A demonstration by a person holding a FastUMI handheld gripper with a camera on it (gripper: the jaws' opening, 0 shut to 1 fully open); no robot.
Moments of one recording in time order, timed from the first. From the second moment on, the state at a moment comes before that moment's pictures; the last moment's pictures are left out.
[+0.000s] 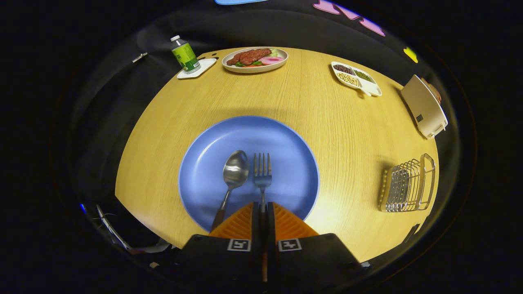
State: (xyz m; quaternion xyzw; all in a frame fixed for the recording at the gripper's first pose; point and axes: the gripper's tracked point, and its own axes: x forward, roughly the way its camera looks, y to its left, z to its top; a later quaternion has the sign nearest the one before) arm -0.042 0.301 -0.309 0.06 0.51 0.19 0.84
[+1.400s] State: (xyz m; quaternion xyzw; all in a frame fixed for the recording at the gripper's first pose) arm -0.060 0.043 -0.227 0.08 0.47 0.18 0.86
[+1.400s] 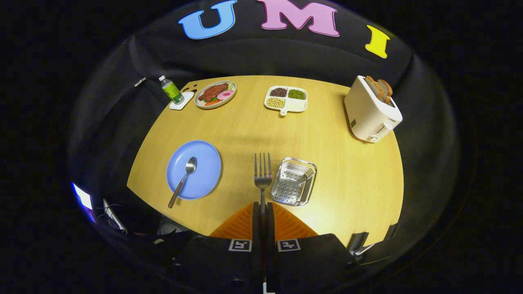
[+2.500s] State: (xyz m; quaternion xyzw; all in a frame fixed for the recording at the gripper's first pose) arm -0.029 0.027 -0.303 0.05 0.57 0.19 0.80
